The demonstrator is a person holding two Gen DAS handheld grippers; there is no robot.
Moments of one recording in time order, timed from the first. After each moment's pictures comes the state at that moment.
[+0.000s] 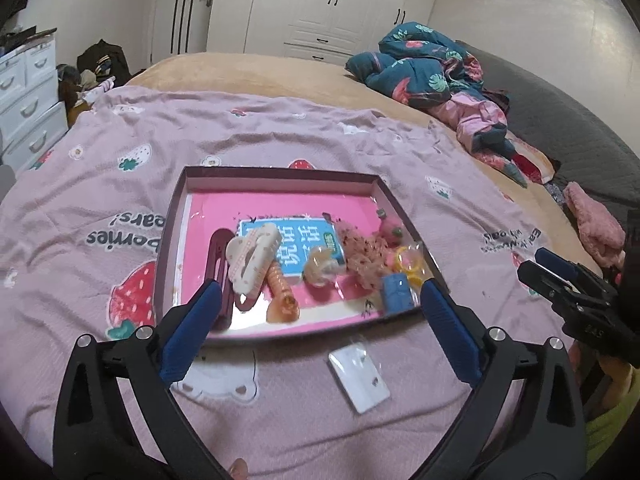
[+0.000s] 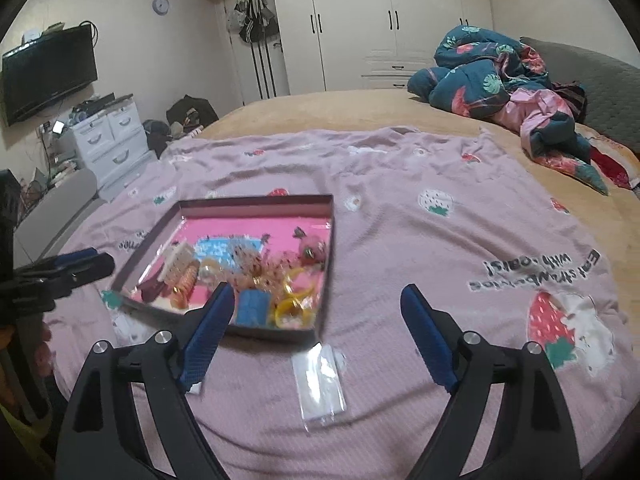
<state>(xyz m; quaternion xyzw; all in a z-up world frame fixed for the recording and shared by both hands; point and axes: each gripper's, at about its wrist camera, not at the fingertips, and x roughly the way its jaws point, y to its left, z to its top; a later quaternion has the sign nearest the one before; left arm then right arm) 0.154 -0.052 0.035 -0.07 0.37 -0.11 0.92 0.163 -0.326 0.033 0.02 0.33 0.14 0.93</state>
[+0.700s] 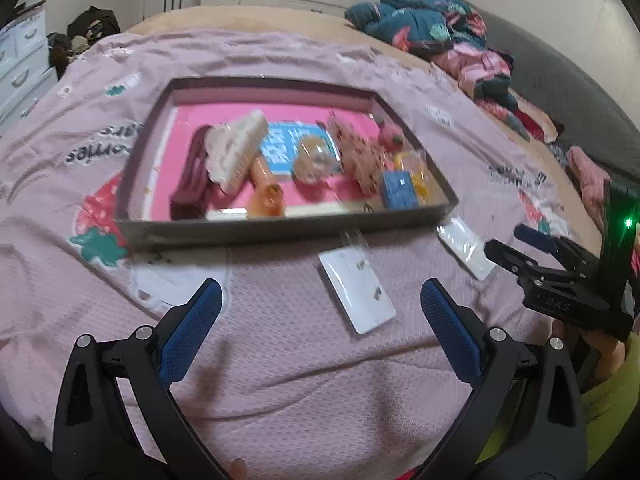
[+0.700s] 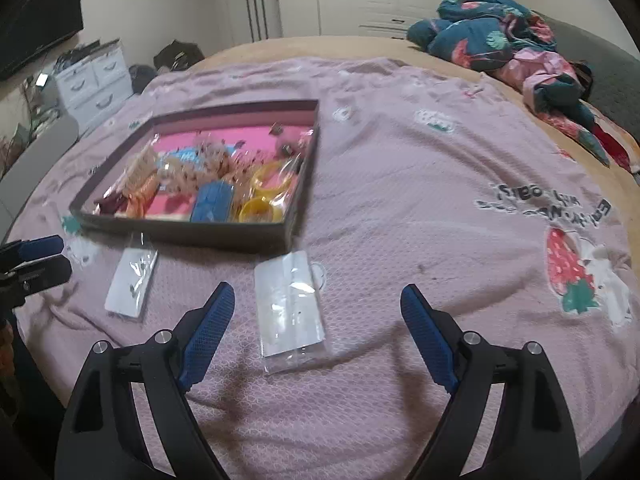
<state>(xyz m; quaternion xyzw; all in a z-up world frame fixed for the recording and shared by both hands) 0.130 -0.071 -0.032 -0.06 0.45 -0.13 0.88 0.165 -0.318 -0.049 -0.02 0.41 0.13 0.90</state>
